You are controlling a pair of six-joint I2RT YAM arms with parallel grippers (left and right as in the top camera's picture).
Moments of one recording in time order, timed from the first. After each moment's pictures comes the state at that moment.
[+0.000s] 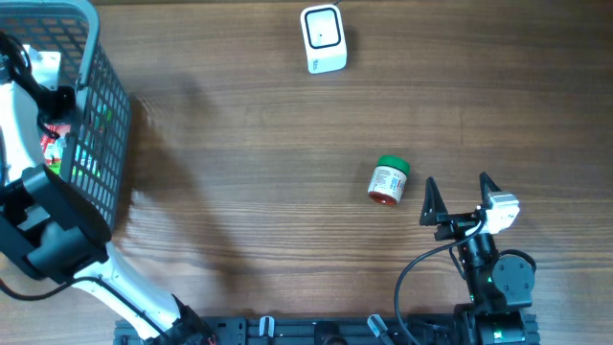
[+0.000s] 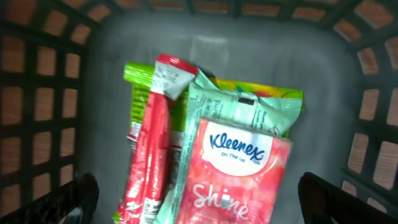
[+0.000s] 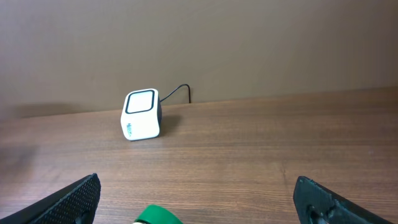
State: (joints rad) left arm 0.53 2.07 1.79 -0.89 -0.03 0.48; right arm 0.07 0.03 0.01 0.00 -0.06 0.15
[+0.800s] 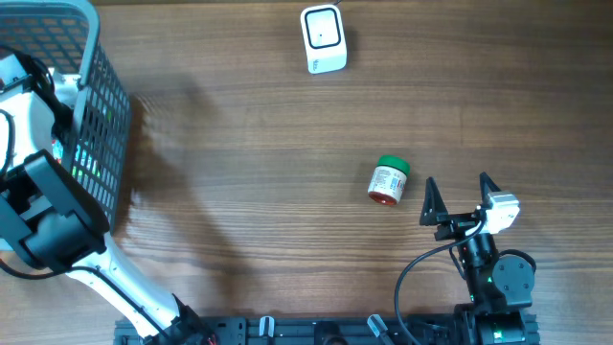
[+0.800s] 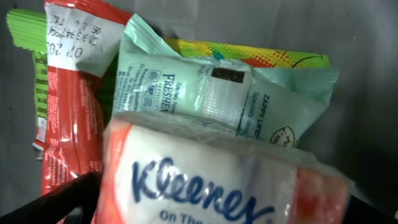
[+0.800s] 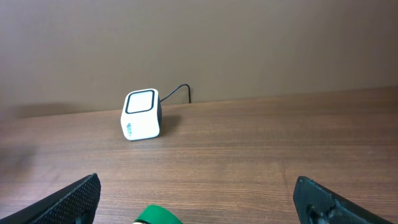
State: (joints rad) left arm 0.53 2.13 1.66 -0.80 -0.02 0.48; right arm 0.07 0.03 0.01 0.00 -0.06 0.15
